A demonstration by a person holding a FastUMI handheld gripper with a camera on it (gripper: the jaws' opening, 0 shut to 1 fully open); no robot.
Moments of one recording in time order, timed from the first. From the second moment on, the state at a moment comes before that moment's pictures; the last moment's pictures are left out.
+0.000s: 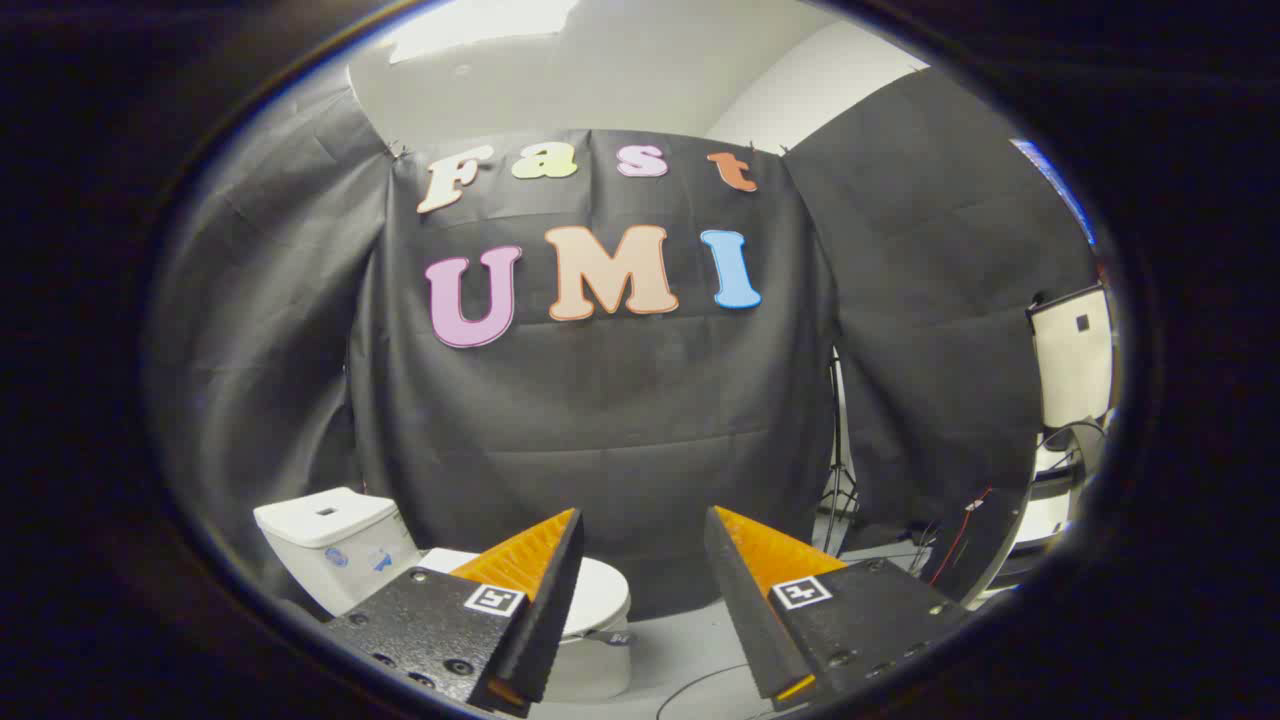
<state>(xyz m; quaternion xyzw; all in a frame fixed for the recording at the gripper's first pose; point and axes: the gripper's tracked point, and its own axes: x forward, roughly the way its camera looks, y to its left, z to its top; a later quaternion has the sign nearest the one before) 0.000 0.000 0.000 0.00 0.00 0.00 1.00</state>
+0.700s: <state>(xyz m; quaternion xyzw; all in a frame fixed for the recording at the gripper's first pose) 0.004 -0.004 -0.017 0.01 0.04 -0.01 1.00</state>
